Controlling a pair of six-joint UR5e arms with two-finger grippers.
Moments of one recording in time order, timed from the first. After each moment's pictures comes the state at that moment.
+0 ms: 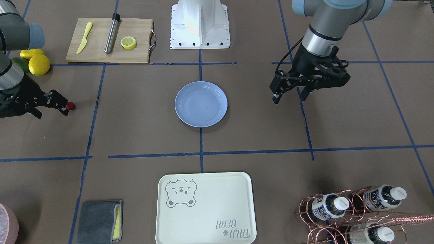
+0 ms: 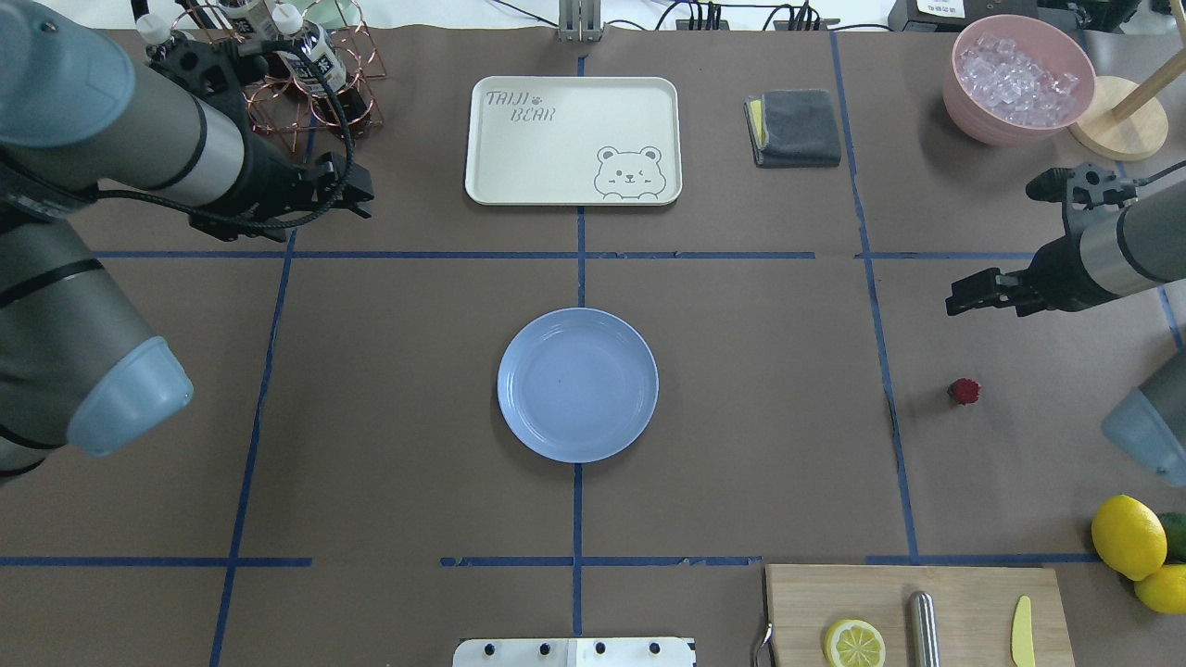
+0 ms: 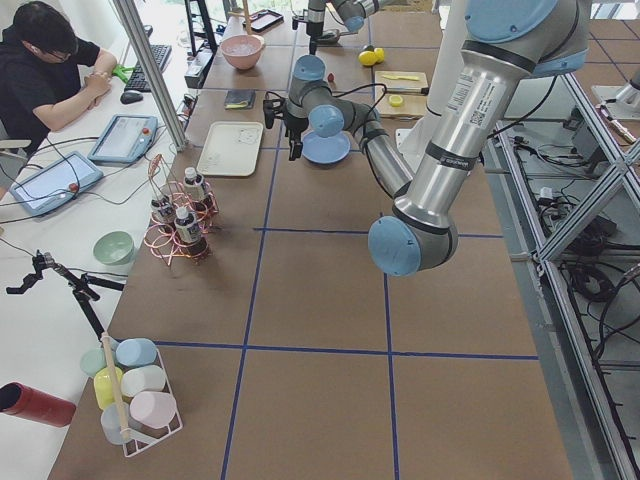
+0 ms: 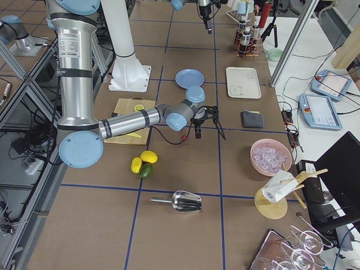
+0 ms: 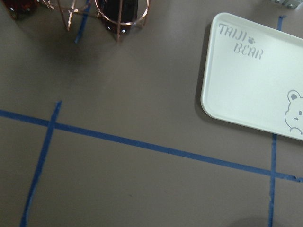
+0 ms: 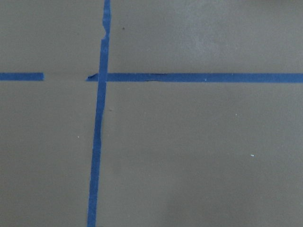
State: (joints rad) left arm -0.86 -2.00 -1.97 -1.62 -1.97 -1.22; right arm 0.91 -1.60 1.78 -1.01 2.14 0.91
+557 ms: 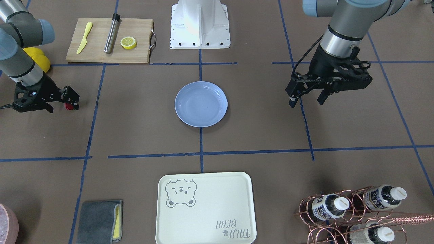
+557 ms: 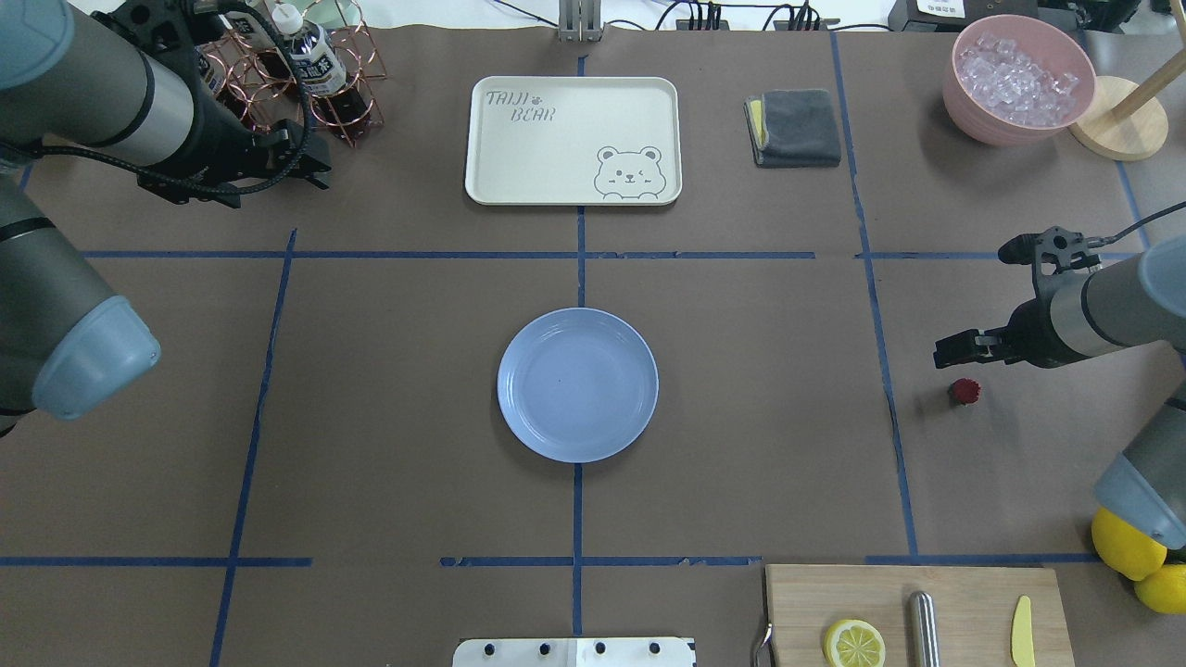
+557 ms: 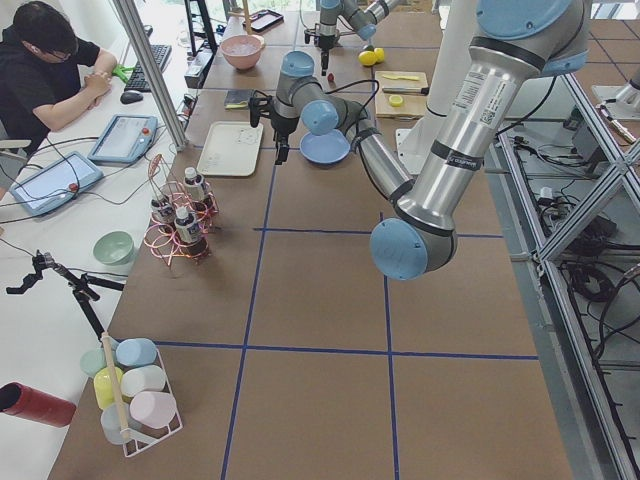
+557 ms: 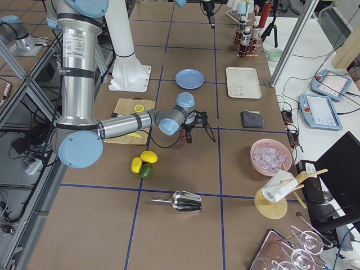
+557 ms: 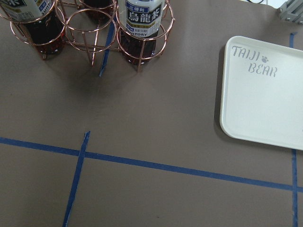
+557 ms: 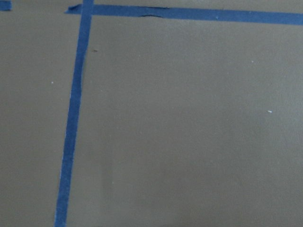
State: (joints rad) left arm -0.90 -2.00 -1.97 -1.60 -1.98 -1.16; right arm 0.79 -1.64 1.76 -0.98 2.04 0.93
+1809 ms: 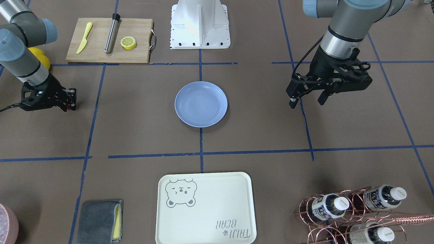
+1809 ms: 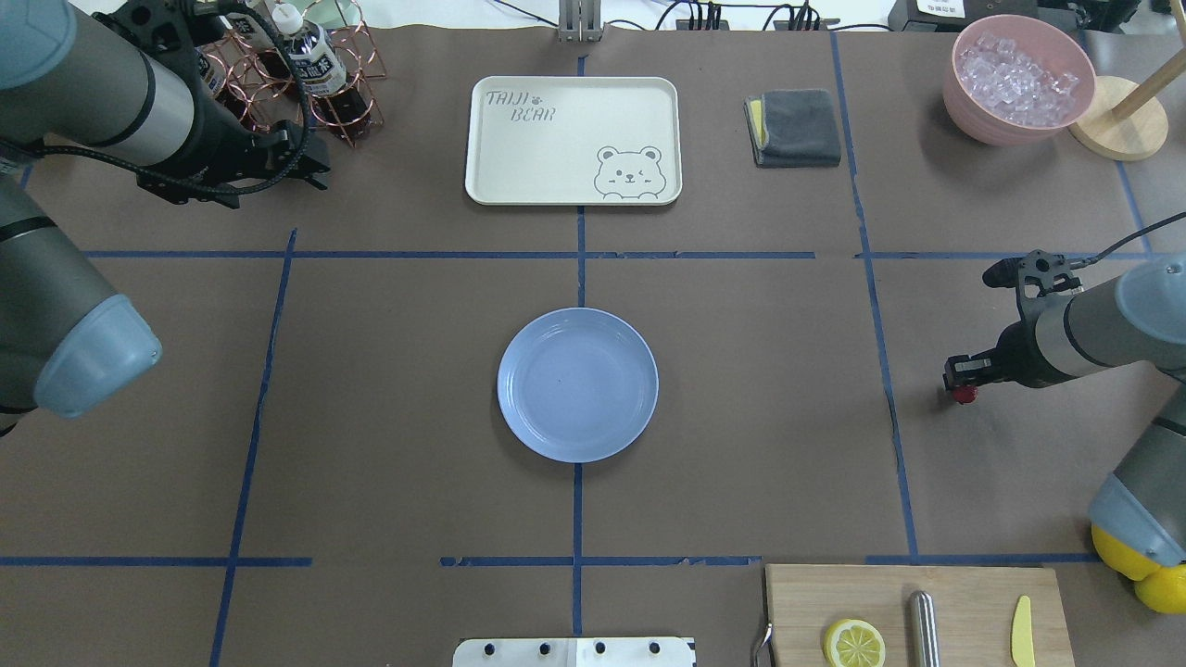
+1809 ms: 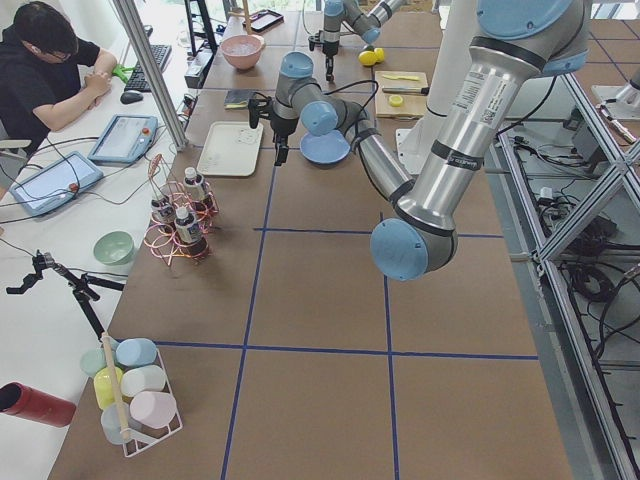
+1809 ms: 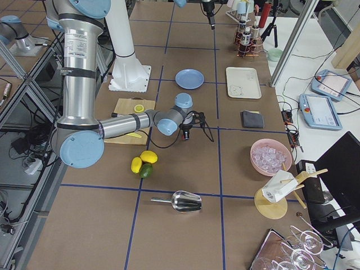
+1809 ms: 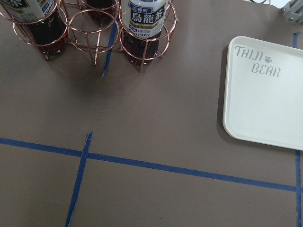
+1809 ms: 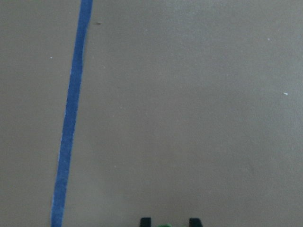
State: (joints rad) left arm -0.90 -2.00 -1.97 -1.60 -1.98 -1.16; right arm 0.77 -1.64 1.78 -0.99 2.04 0.92
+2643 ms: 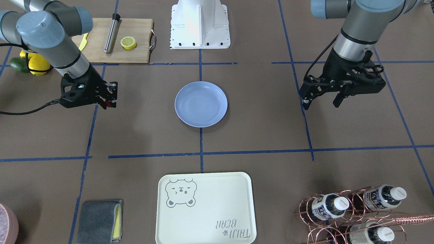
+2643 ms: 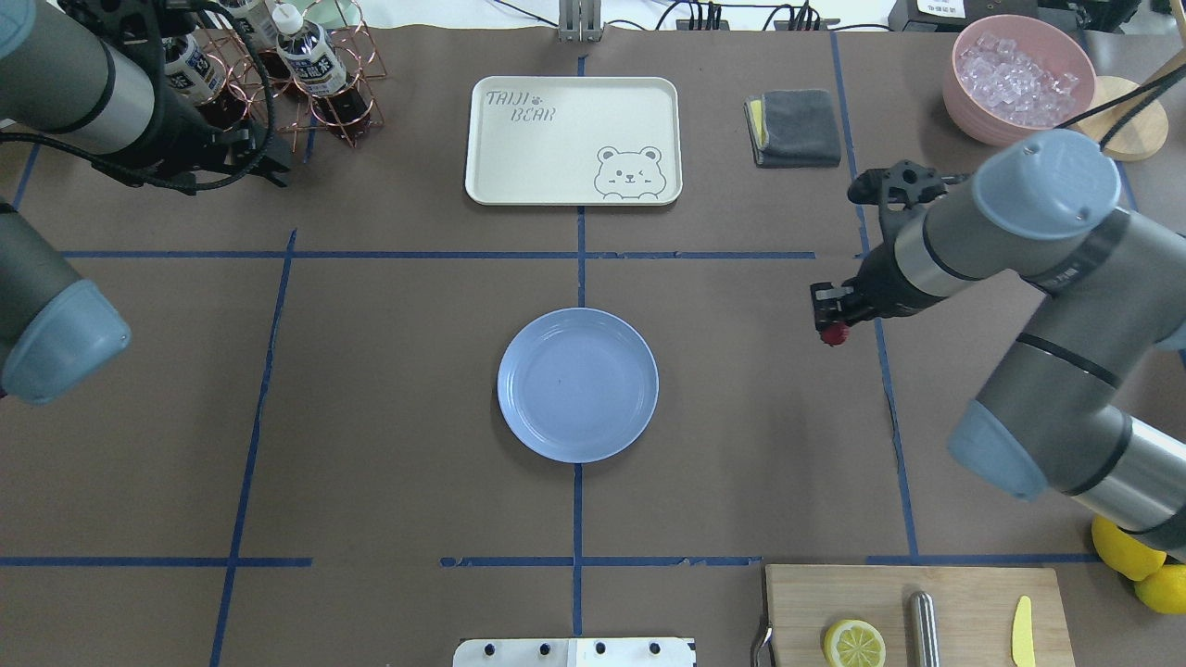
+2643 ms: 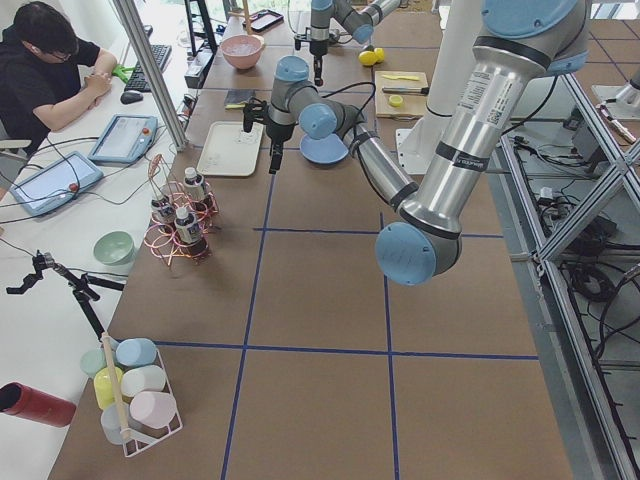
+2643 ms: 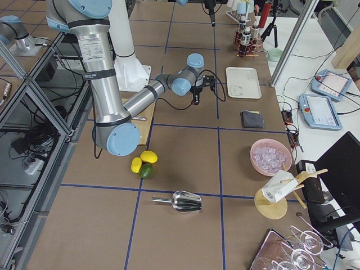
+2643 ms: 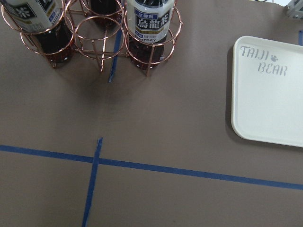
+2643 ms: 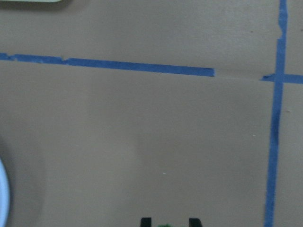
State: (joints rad) left arm -0.95 -1.95 -1.97 -1.55 -1.98 -0.96; right arm 0.74 -1.26 1.89 -1.40 2.07 1.00
